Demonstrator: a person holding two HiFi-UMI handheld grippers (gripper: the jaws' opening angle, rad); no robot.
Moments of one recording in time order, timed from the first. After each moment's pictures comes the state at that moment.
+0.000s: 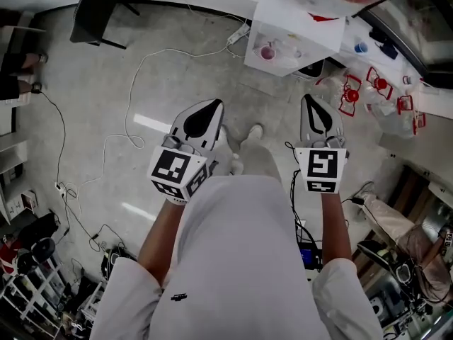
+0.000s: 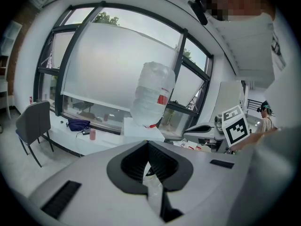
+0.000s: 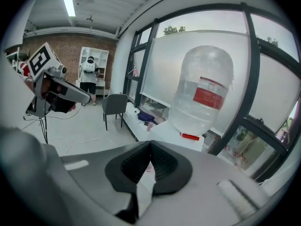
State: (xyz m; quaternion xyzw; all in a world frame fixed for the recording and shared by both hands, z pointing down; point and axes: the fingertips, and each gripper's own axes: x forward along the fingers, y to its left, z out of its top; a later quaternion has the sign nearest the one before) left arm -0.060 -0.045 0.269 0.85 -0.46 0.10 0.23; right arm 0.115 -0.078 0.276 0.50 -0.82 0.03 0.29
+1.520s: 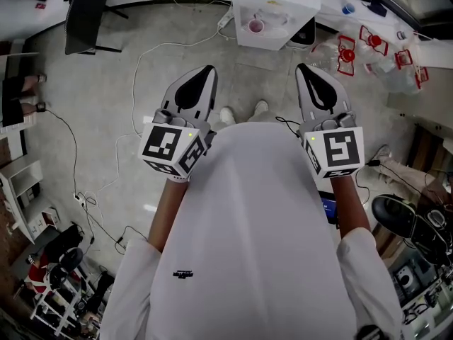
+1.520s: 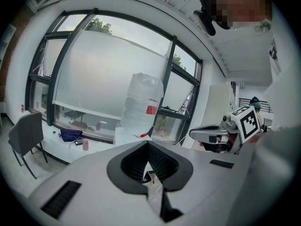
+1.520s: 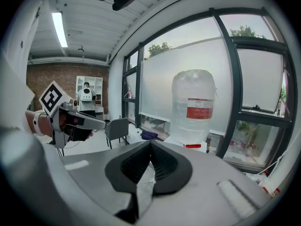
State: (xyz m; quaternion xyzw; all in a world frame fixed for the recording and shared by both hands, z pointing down) left arm -0.046 -0.032 0.212 0.88 -0.43 0.08 0.19; right arm 0.109 -0.022 0.197 0.51 -0.84 0.06 0.15
